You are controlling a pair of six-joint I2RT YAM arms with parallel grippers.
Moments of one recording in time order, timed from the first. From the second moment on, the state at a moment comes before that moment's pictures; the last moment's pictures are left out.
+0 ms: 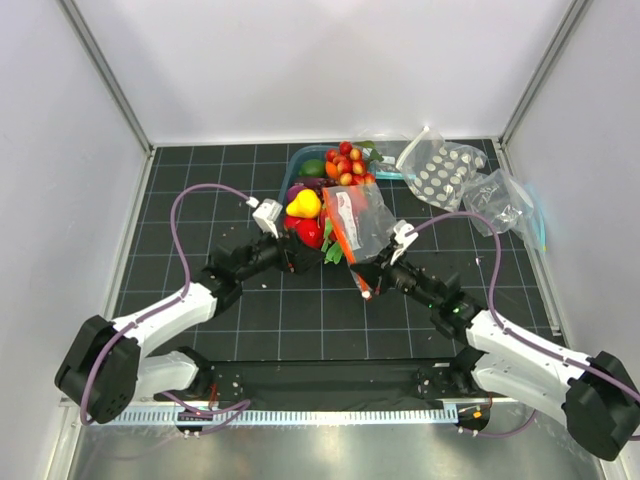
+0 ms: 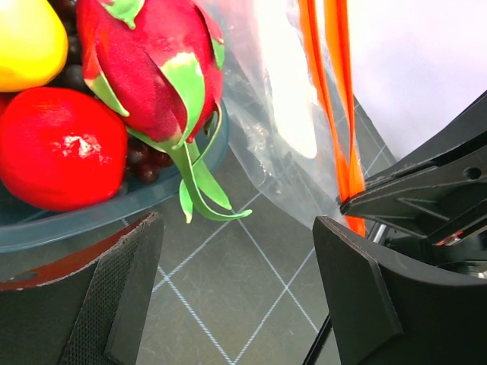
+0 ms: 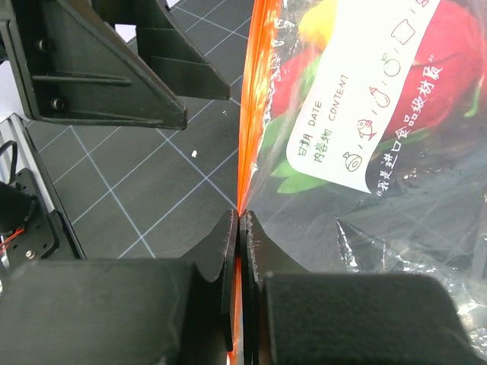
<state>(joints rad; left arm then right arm) -0.58 1.18 0.54 0.43 0.35 -0.54 0.69 0.89 0.36 0.41 -0.21 0.28</state>
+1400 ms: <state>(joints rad) -0.58 1.14 0.50 0.52 0.25 -0.61 0.80 0.86 0.32 0.36 -0.17 0.26</state>
